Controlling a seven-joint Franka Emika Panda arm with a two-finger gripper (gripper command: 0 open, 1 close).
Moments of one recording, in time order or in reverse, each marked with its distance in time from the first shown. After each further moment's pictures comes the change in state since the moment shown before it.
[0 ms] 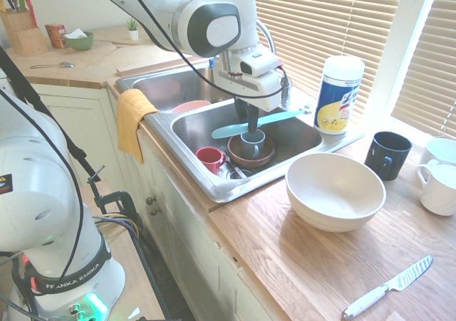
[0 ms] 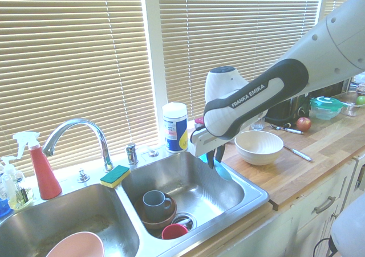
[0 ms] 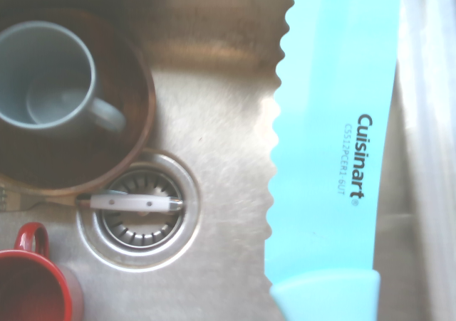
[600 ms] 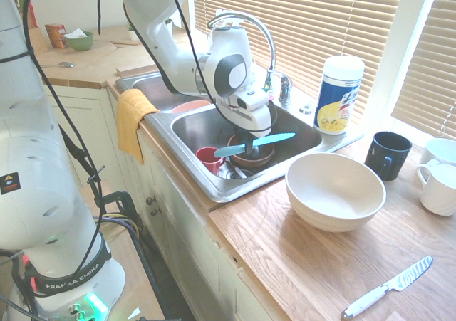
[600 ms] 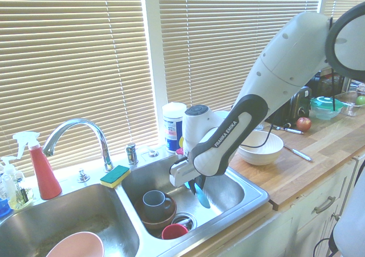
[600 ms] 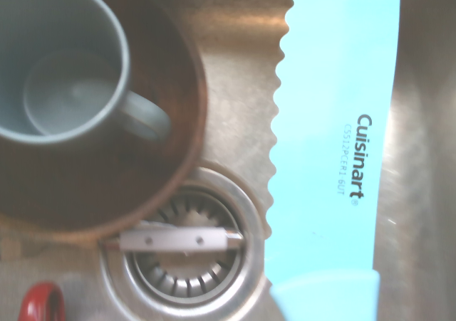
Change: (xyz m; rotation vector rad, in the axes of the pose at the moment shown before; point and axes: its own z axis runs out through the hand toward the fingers) arm -0.019 -0.064 0.098 -0.025 0.004 0.032
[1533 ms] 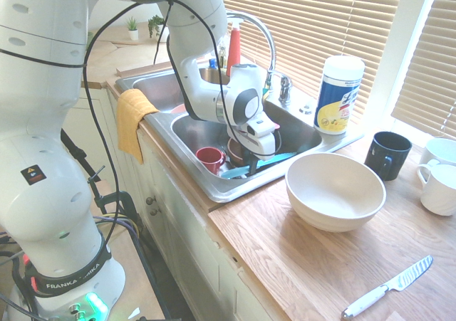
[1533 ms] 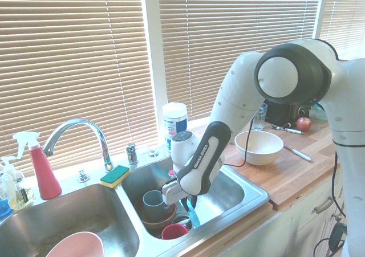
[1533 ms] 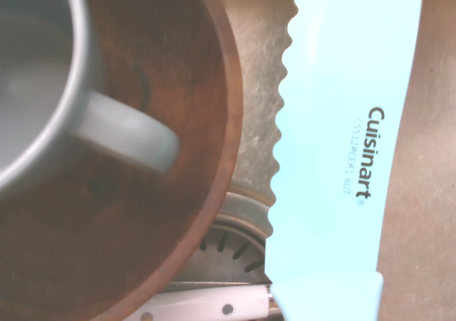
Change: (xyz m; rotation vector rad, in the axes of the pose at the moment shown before) arm 0.003 -0.029 0.100 -0.065 -0.054 0.037
